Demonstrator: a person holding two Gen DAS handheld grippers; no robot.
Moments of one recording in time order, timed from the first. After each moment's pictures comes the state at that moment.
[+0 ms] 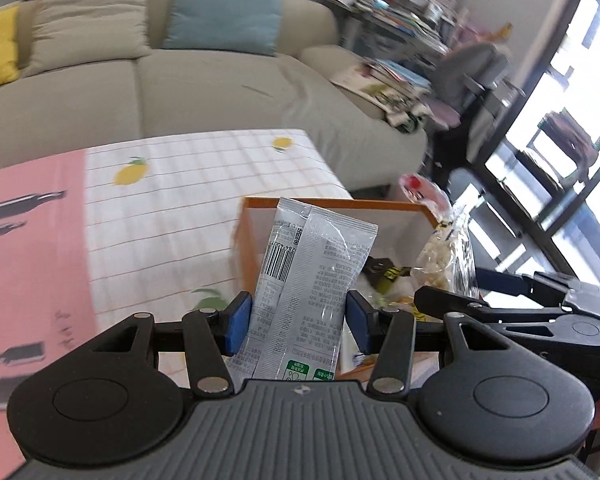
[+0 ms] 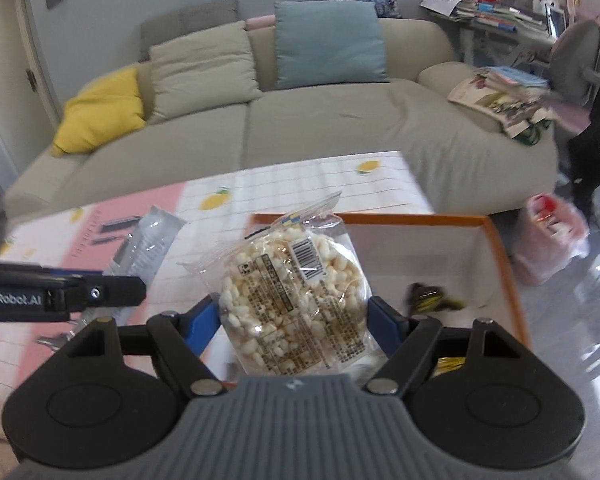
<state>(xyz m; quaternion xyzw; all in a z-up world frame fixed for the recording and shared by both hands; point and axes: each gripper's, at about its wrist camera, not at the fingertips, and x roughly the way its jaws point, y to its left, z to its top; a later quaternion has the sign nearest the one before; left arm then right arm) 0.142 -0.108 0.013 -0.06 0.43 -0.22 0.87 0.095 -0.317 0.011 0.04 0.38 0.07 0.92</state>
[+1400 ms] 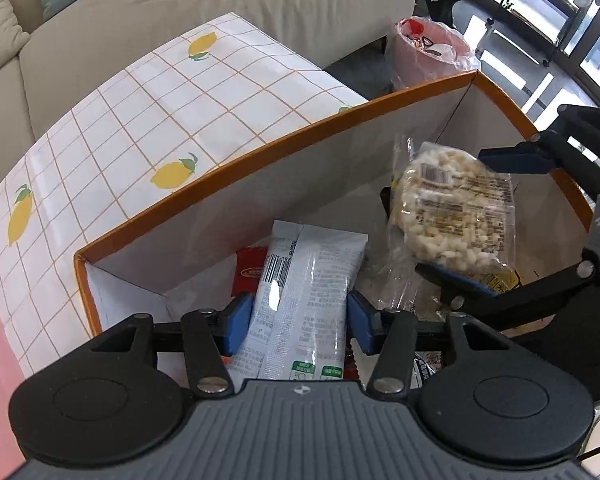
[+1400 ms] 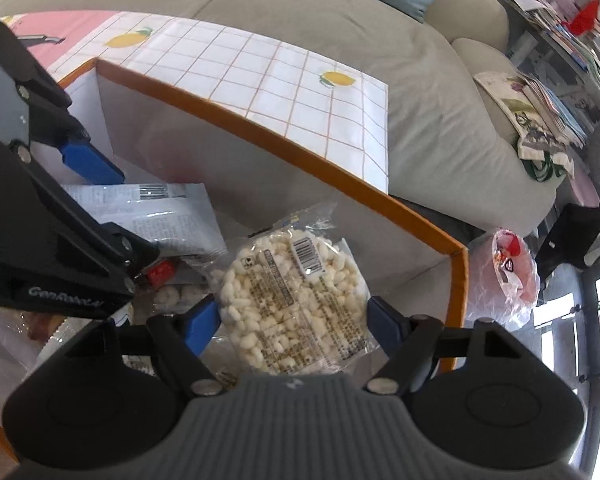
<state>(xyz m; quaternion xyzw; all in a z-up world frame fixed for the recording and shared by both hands) 0.264 -0.251 -0.096 0.16 0.55 -0.25 0.78 0.233 -0.359 -0.106 -0.21 0.50 0.08 0.84</state>
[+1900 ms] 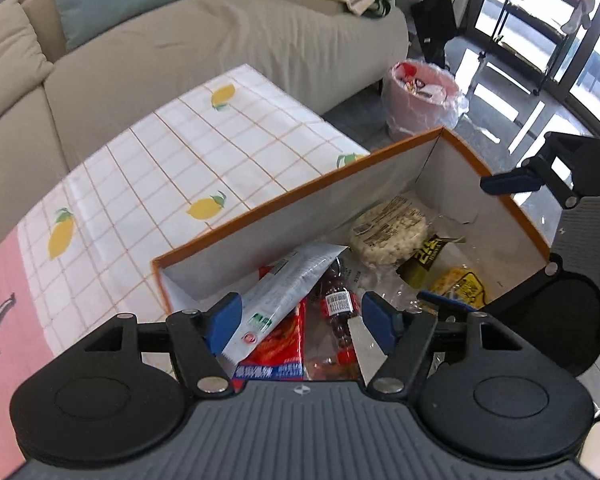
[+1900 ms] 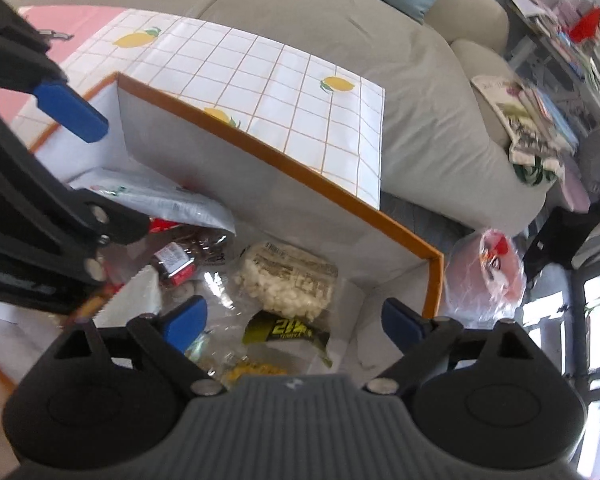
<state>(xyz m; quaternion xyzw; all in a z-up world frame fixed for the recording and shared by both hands) 0.237 -0.224 -0.026 0.15 0.50 -0.25 0.81 0.224 -0.348 -0.067 -0.21 0.51 0.07 0.83</state>
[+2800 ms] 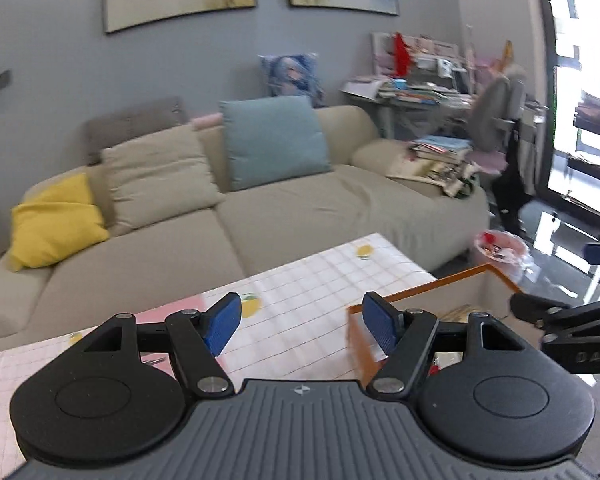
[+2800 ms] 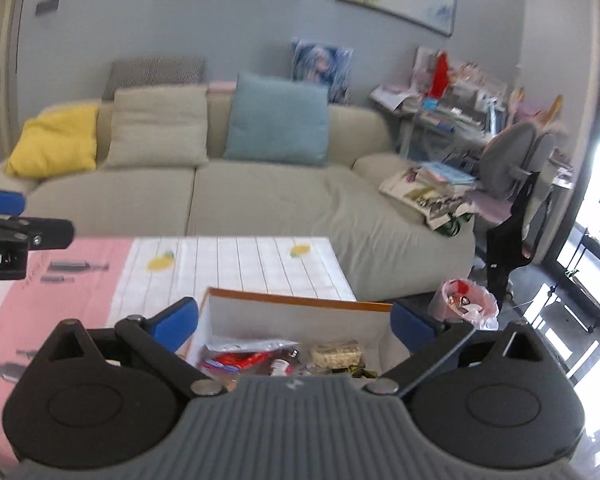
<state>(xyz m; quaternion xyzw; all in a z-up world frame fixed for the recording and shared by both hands) 0.064 -0.074 0.095 0.09 0.24 -0.11 0.96 0.030 -0.265 0.080 -0.04 0.26 -0.04 0.96</state>
